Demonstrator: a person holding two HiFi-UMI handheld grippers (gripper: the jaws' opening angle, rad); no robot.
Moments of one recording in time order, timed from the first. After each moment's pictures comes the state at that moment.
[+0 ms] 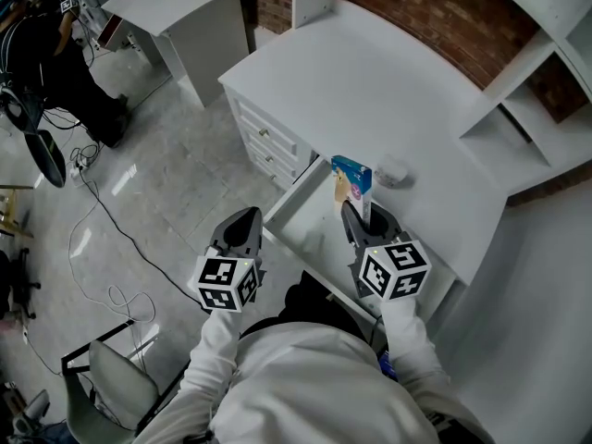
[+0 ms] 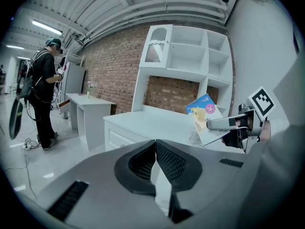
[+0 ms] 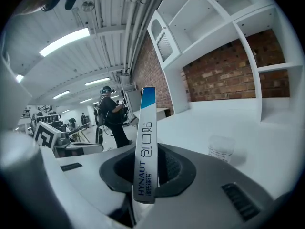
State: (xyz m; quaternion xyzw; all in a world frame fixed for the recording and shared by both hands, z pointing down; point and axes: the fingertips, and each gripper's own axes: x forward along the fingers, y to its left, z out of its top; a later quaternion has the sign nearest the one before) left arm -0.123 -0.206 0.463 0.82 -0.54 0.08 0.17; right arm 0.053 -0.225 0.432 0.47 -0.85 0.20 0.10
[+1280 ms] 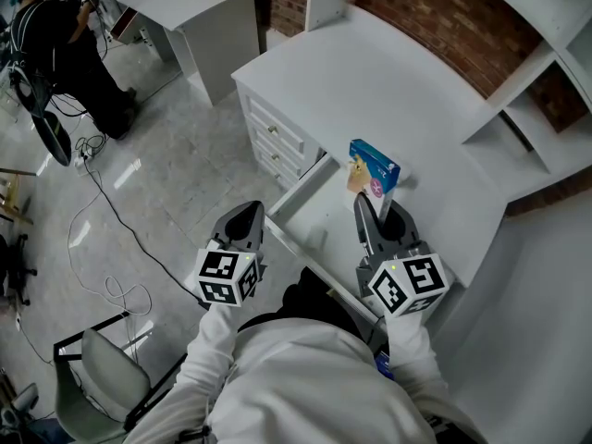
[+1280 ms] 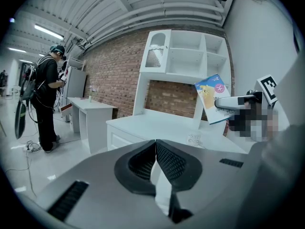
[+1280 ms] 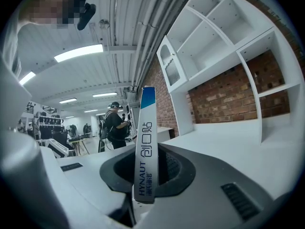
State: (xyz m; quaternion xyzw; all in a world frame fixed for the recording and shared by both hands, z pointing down) left arm -0.132 -0.190 0.451 0.82 -0.55 0.07 0.16; right arm 0.048 -0.200 0.353 0.48 -0.87 0.12 0.02
